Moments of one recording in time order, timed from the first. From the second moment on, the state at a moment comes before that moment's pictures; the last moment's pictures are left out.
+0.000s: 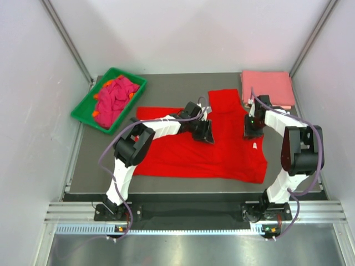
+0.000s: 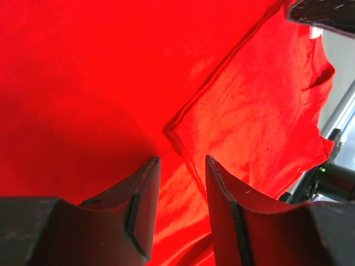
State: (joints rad) left arm -0.69 2.15 1.47 -0.15 0.53 -0.51; right arm 0.03 1.73 1.11 -0.61 -0.12 0.10
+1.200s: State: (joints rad) left arm -0.71 2.25 1.68 -0.14 0.51 -0.54; right arm 0.03 1.65 1.09 -0.54 -0.10 0.11
